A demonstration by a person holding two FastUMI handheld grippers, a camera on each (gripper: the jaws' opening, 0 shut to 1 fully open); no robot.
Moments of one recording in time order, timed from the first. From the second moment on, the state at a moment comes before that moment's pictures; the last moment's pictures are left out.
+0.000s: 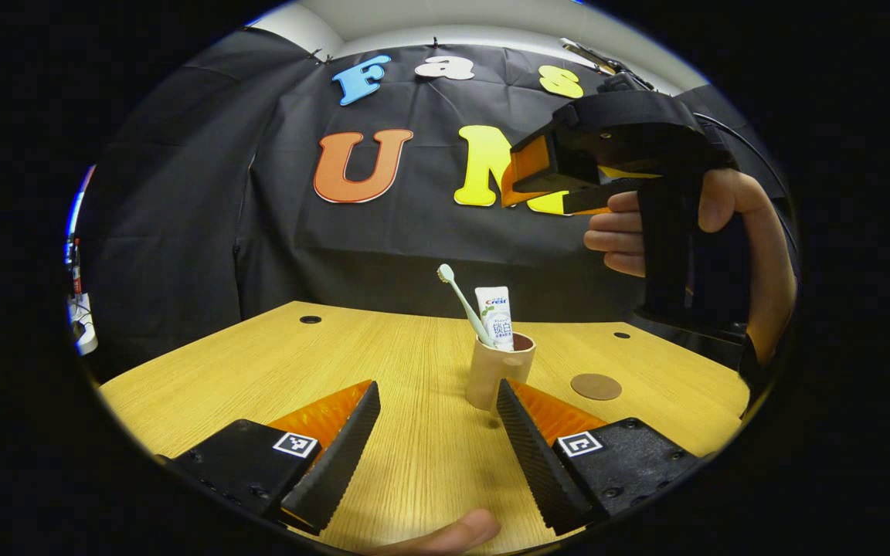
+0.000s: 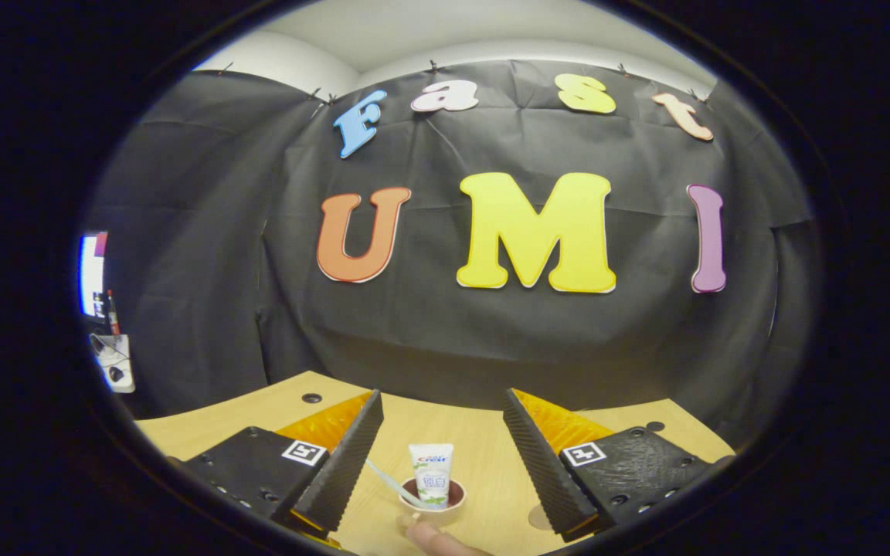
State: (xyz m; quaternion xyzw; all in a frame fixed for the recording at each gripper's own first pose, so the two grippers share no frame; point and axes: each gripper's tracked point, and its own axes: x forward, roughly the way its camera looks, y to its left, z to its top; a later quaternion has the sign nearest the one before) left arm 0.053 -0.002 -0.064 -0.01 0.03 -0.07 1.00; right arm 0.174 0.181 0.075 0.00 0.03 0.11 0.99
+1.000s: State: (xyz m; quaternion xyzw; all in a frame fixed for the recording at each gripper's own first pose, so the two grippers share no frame) left arm 0.094 -0.046 -0.018 0.03 0.11 -0.09 0.99; right arm 0.050 -0.015 0.082 -0.01 -0.03 0.03 1.00
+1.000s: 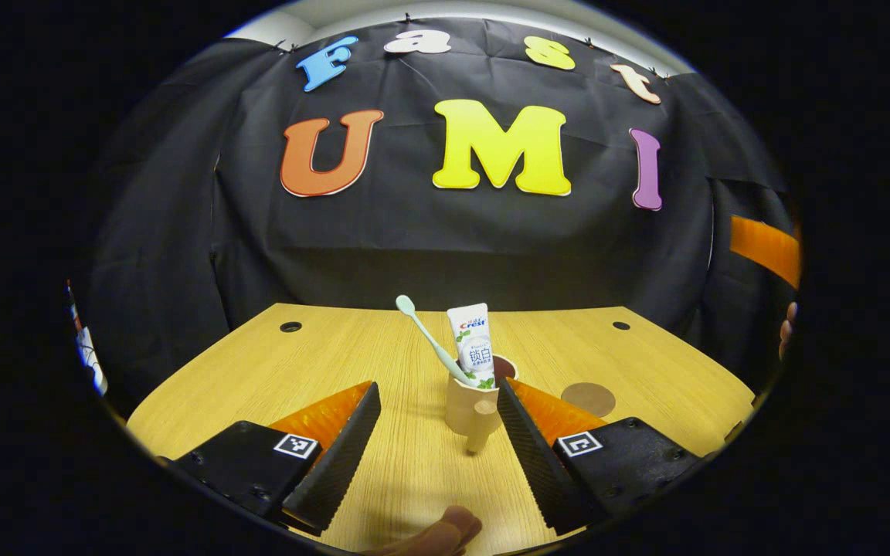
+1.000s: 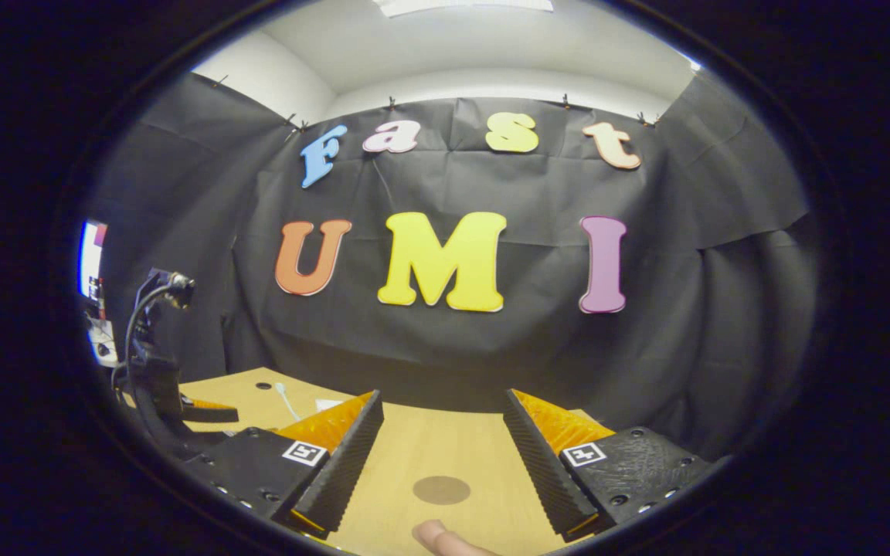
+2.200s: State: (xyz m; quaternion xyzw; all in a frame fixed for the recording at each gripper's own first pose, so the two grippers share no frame) left arm 0.139 -0.090 -0.118 0.09 0.52 -0.06 0.84; right arm -0.007 -0.135 0.043 0.03 -0.01 -0.02 1.00
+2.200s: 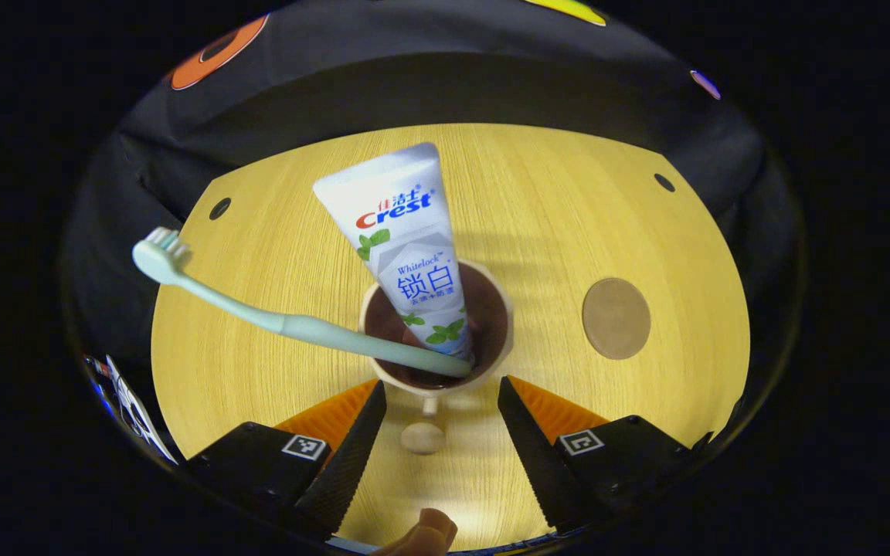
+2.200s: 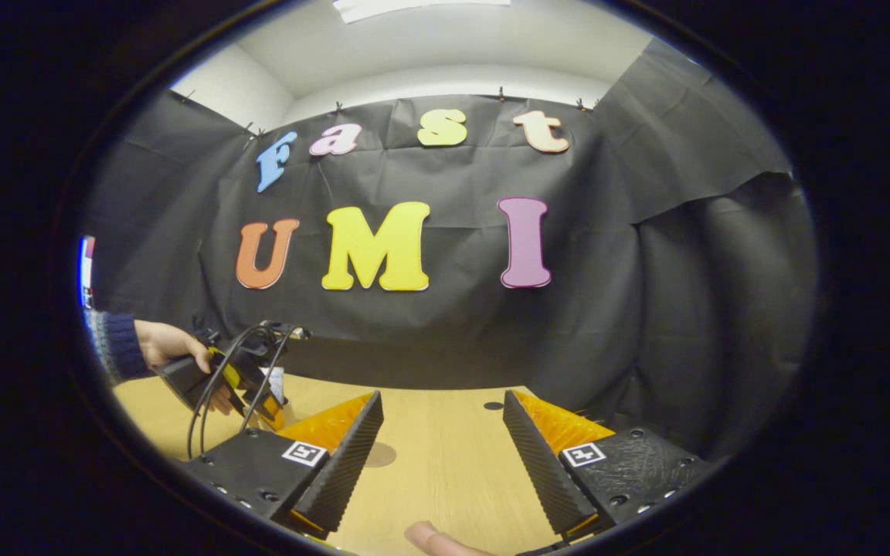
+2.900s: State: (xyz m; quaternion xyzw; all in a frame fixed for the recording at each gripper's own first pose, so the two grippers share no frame) left arm 0.180 -0.098 -0.082 0.09 0.55 -0.07 0.83; right arm -0.003 -0.138 0.039 0.04 -0.01 -0.03 1.00
